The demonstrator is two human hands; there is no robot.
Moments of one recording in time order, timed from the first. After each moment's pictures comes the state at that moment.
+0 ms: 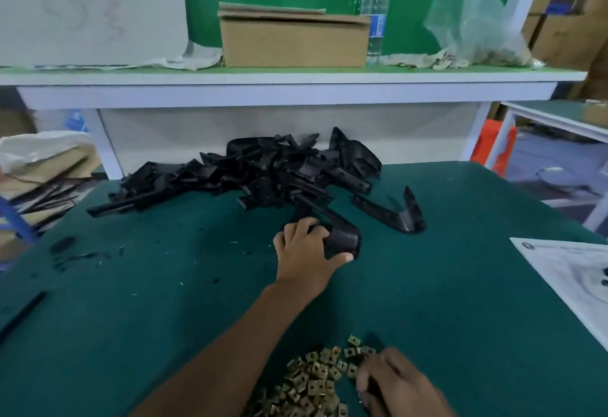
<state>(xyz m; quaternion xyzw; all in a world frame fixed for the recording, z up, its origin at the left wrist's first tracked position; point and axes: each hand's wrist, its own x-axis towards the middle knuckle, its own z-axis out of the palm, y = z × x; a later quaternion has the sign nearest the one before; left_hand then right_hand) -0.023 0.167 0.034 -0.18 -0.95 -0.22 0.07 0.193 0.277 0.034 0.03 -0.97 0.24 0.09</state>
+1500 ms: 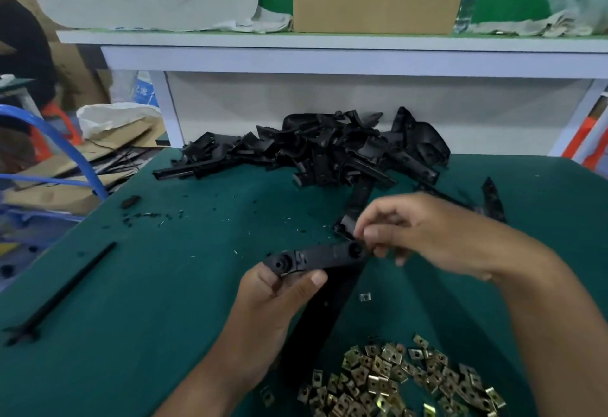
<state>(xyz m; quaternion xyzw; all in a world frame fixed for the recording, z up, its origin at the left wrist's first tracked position) 0.090 0.043 0.046 -0.14 -0.60 -0.79 -0.02 0.047 0.264 0.145 0.16 -0.90 0.39 -0.14</state>
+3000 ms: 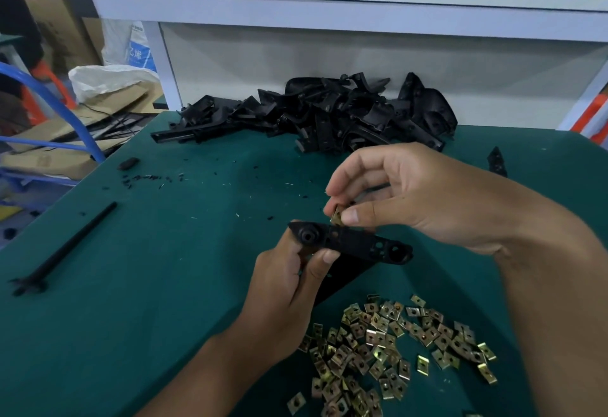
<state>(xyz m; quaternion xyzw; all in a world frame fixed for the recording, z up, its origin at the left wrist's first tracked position) 0.106 0.053 0.031 -0.21 -0.78 -0.55 0.21 0.073 0.232 0.164 0.22 -0.82 0.50 -0.18</state>
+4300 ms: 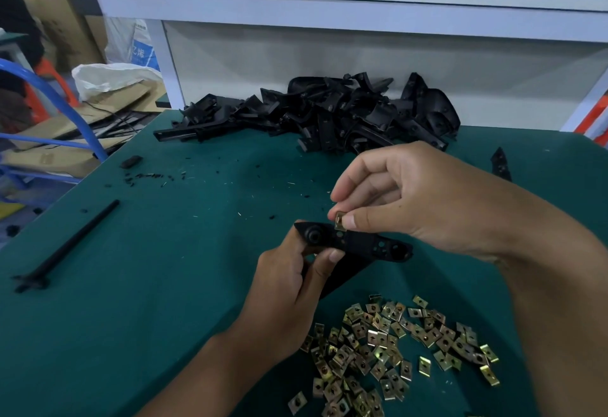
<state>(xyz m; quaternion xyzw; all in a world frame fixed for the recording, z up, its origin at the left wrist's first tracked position) 0.106 0.050 0.031 -0.24 -0.79 -0.51 0.23 0.081 0.227 0.166 0.21 -0.87 0.42 -0.12</state>
